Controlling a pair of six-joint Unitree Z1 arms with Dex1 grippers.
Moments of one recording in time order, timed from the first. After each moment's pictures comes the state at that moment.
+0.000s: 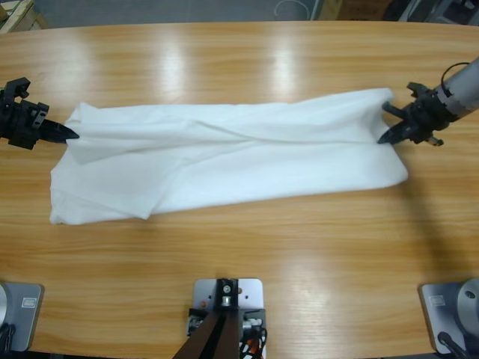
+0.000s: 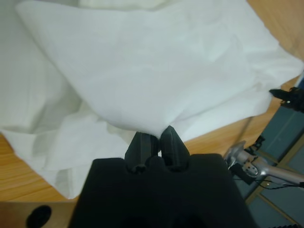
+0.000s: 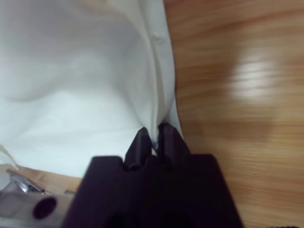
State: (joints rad) arm 0 -0.01 1.69 -0.94 0.64 -0.58 -0.39; arm 1 -0.02 1.95 -1.09 0.71 0.38 0.23
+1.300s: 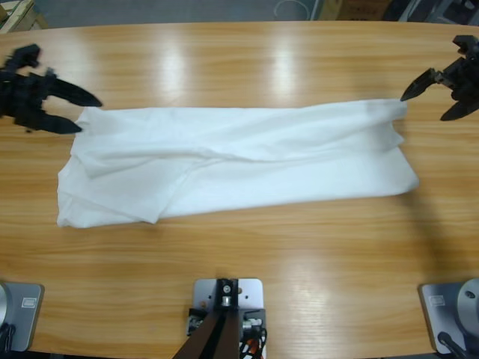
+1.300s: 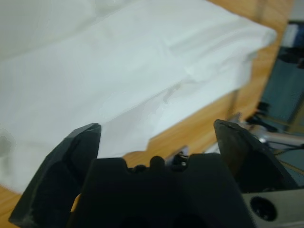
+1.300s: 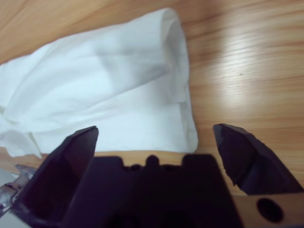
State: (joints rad) arm 0 -0.14 1.69 -1.06 0.69 -0.70 -0.32; arm 1 -0.04 1.83 -1.40 1.09 0.33 0.21
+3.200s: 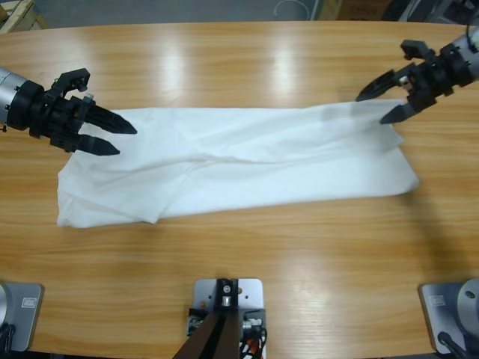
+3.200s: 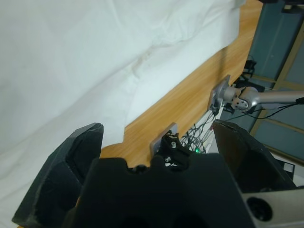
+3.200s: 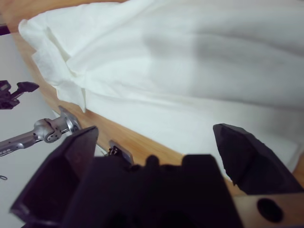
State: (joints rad) arm 0 -0.25 1.76 -1.00 0.63 -0.83 -0.25; arm 1 -0.01 1.95 -1.30 0.95 0.73 -0.01
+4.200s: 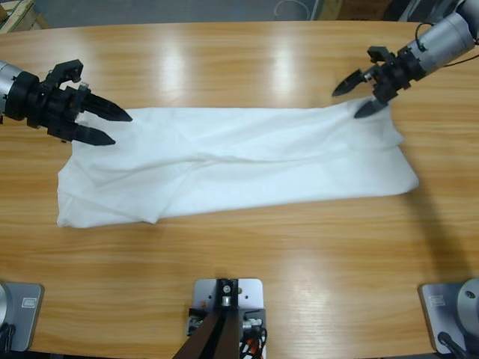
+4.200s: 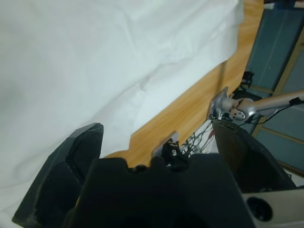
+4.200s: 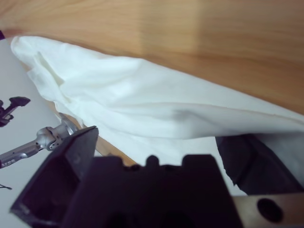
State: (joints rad) arm 0 -0.20 1.77 -1.03 0.63 -0.82 -0.26; arm 1 0.00 2.20 -1.53 1.00 0.74 -0.02
